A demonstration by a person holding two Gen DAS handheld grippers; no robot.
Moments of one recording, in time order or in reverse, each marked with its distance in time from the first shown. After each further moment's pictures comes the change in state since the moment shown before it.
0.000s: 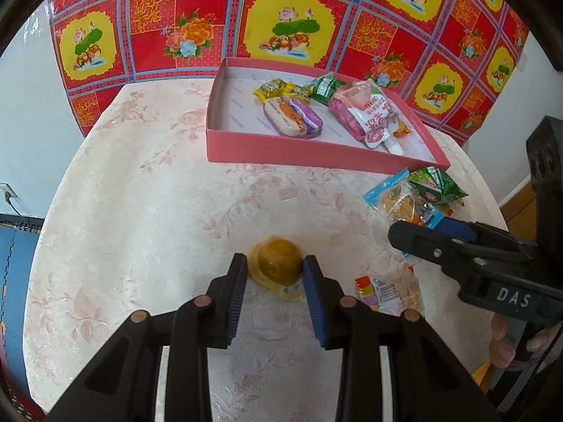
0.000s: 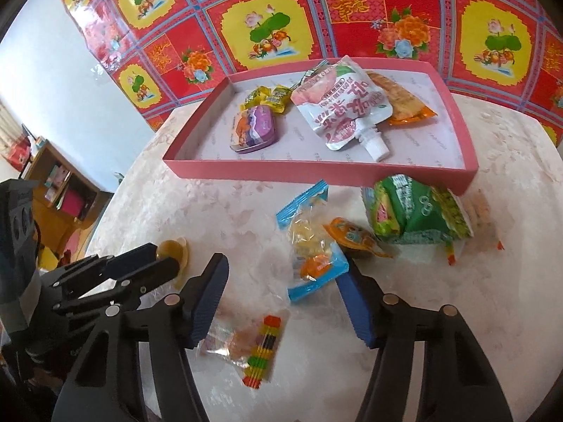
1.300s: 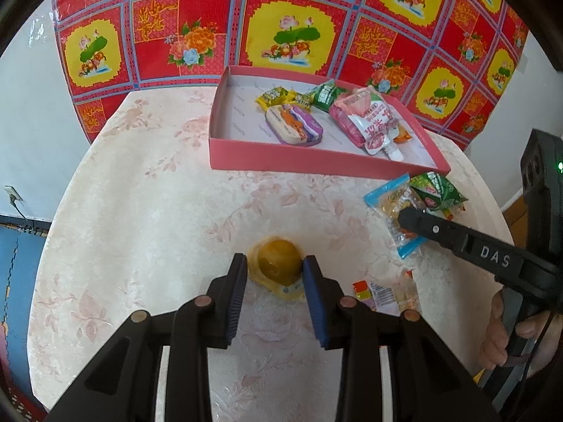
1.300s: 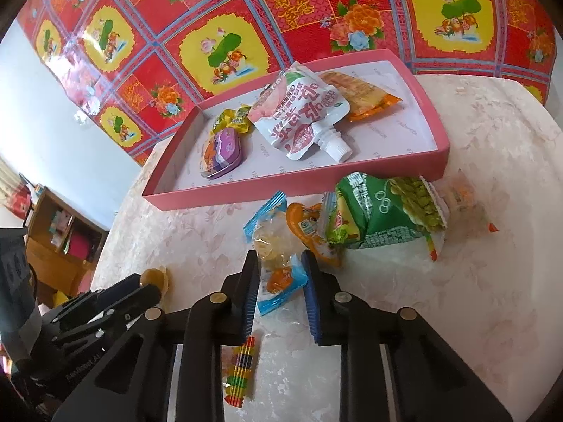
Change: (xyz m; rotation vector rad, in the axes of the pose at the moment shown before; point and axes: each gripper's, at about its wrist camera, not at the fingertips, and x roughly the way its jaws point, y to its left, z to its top) left arm -0.005 -0.003 0.002 0.000 -0.025 0.020; right arm 0.001 -0.033 -0.004 0.160 -0.079 0.020
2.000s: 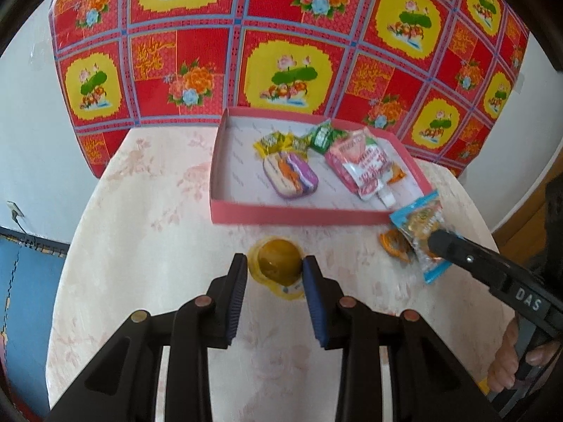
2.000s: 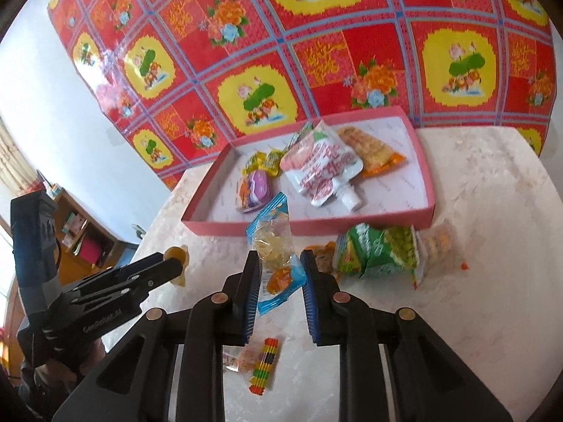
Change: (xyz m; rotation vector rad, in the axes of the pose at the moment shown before) left arm -0.017 -0.001 0.036 0.003 -0.085 0.000; right arm -0.050 0.013 0.008 -0.068 -0.129 0.055
